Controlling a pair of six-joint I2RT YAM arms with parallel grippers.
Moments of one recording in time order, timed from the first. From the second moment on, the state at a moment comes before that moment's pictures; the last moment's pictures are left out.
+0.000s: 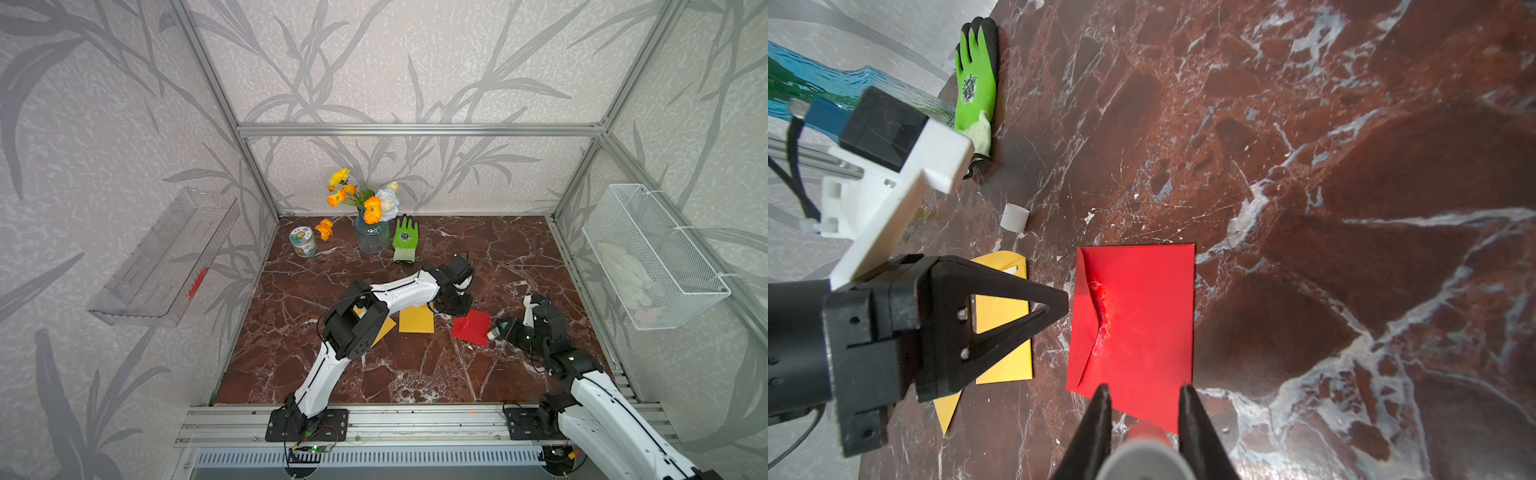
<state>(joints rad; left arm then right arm) -0.87 2.20 1.72 -0.65 0.29 -0.46 0.22 0.70 0.32 -0.35 -0.17 0.75</state>
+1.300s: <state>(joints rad) -1.05 2.43 2.05 -0.96 -0.24 -0.35 0.22 0.71 0.30 -0.33 -0.17 0.75</state>
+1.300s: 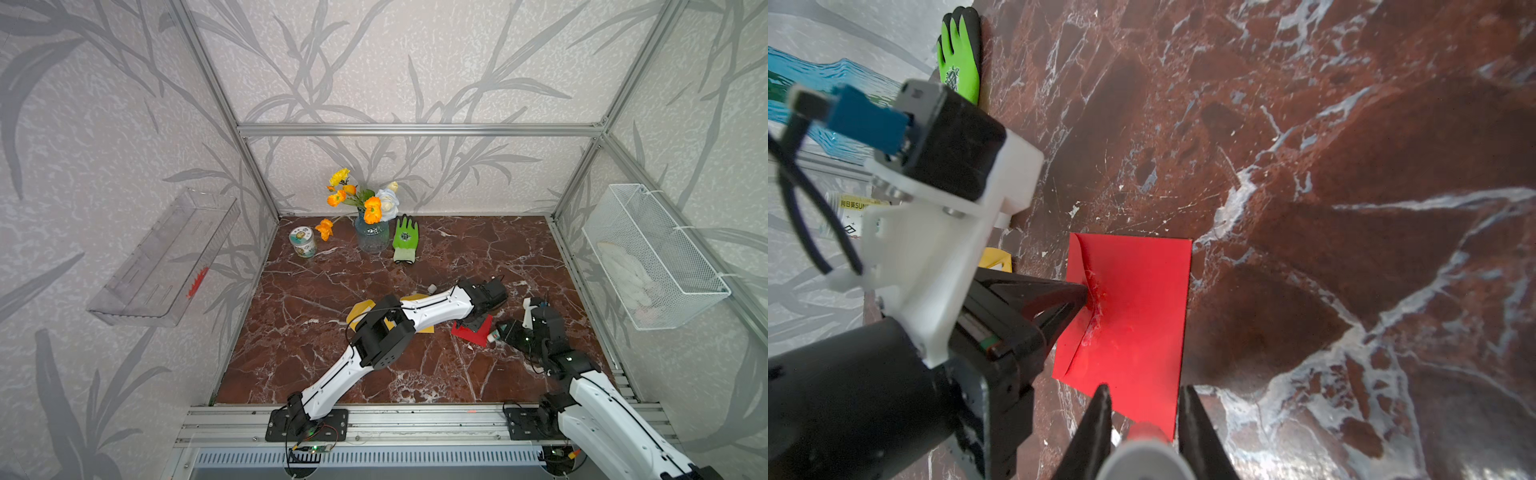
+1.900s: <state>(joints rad) -0.92 2.32 1.89 -0.84 0.05 -0.44 0.21 0.69 0.30 -0.33 -0.18 0.76</state>
